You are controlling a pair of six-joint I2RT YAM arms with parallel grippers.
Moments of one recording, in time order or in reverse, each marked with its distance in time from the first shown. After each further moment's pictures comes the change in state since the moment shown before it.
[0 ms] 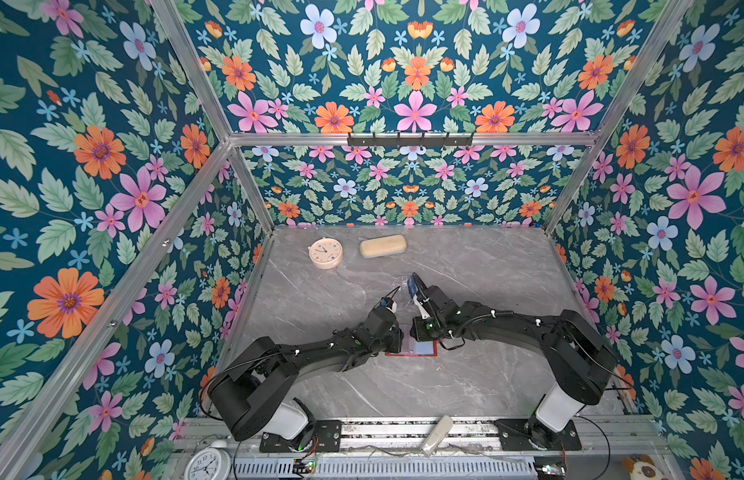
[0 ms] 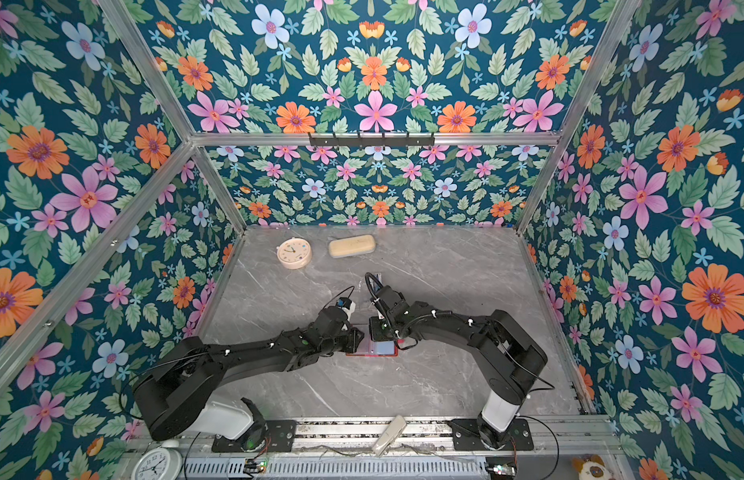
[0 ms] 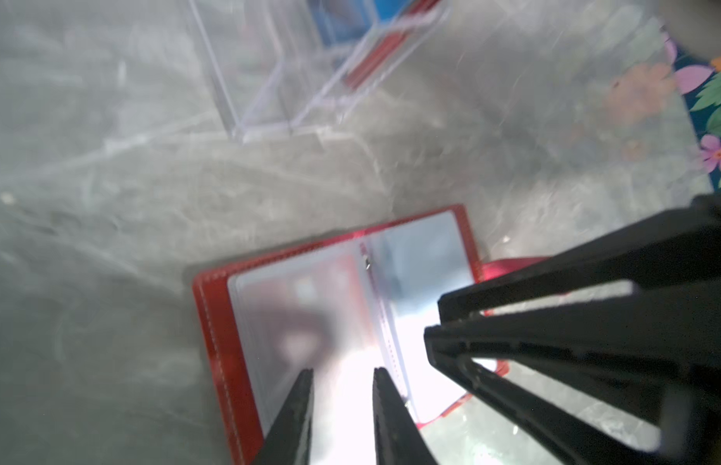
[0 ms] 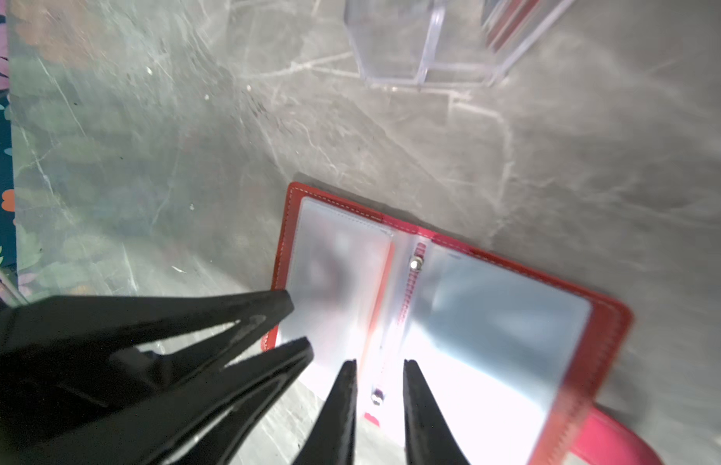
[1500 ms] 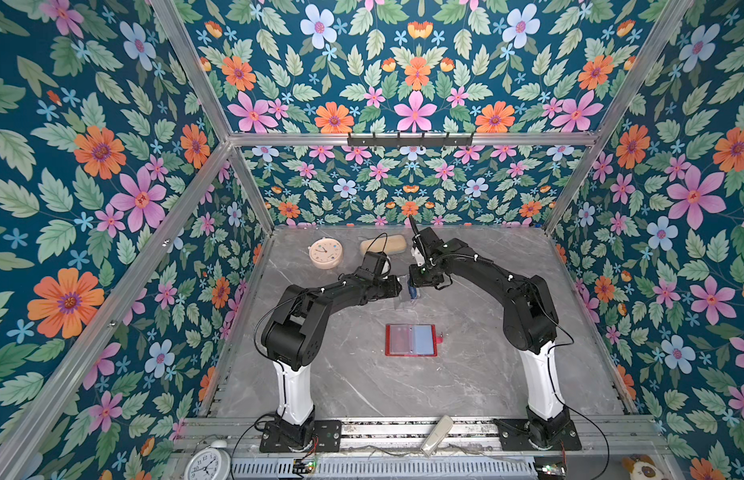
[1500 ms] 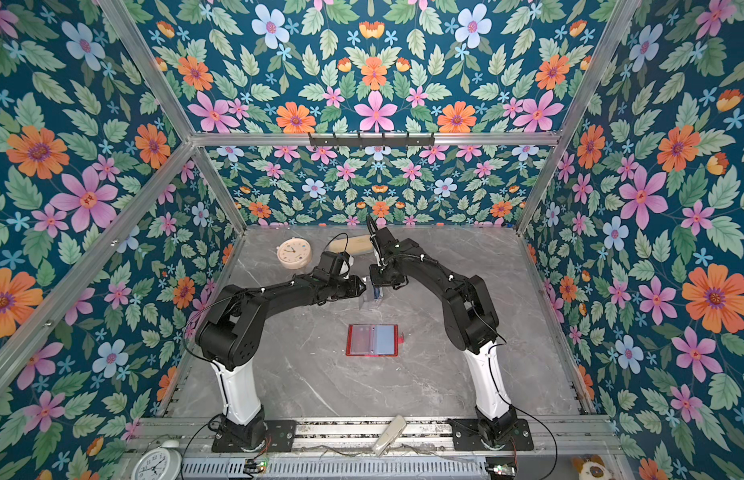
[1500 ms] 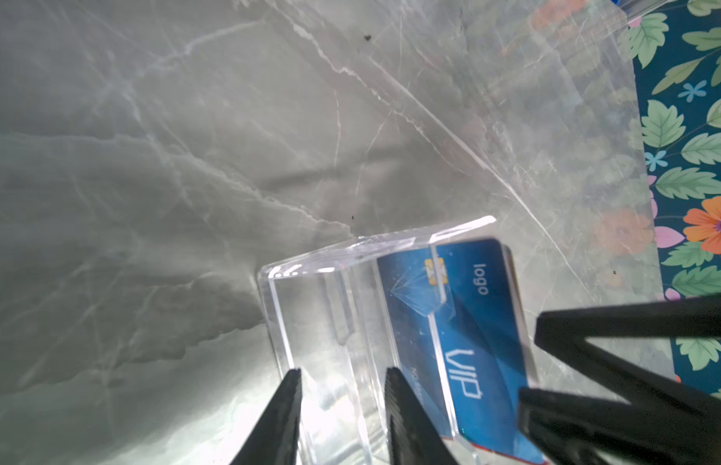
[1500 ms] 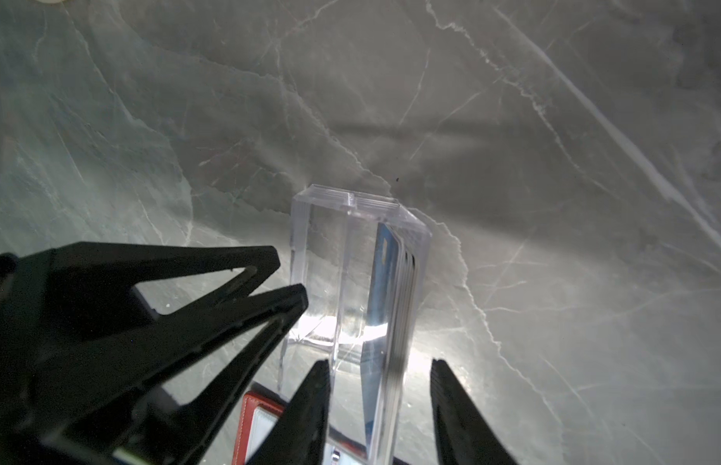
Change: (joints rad) left arm 0.327 0.479 0.563 -0.137 0.281 0.075; right arm -0.224 0.494 0.879 -0.534 0.017 -0.260
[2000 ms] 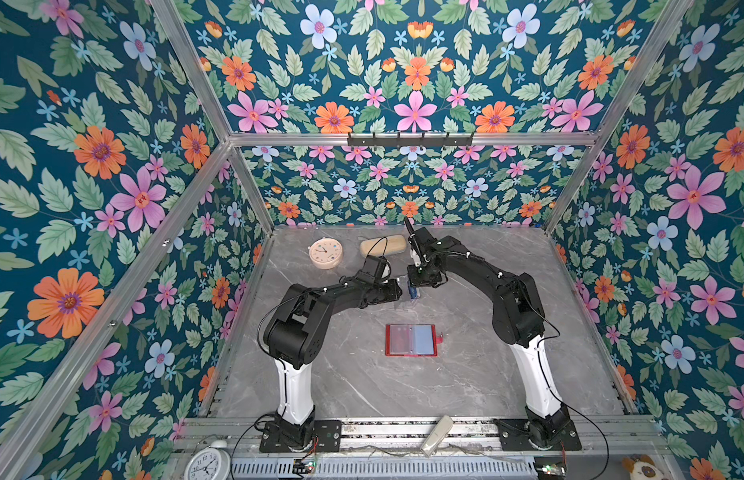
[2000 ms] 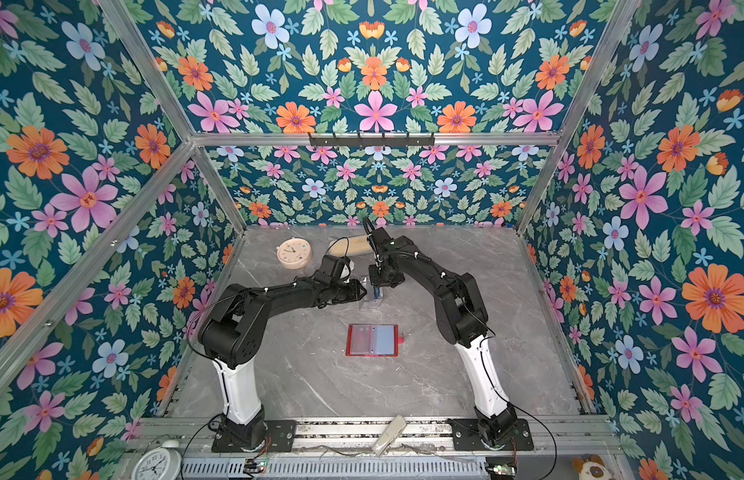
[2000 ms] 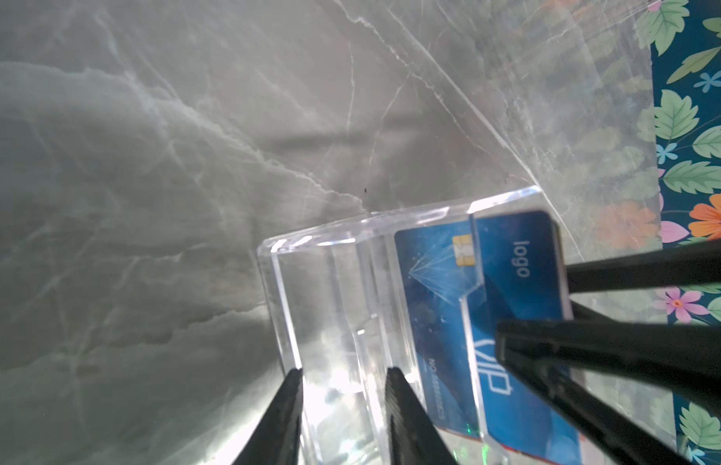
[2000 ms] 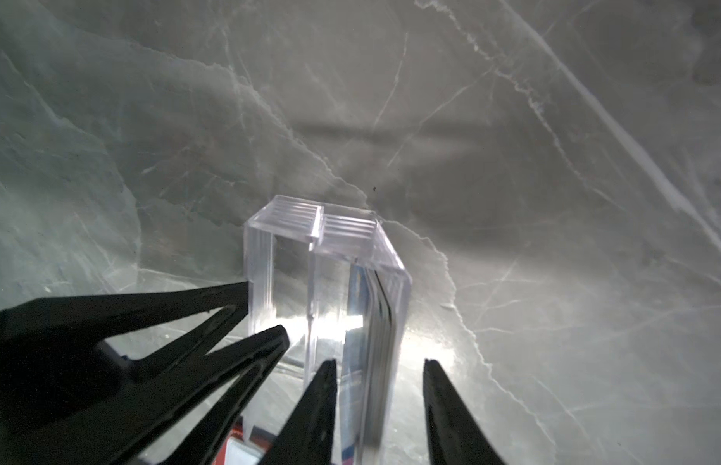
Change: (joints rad) left arm -0.001 0.013 -0.024 0.011 0.007 -0.026; right arm 0.000 0.109 0.136 -0.105 0.035 -0.003
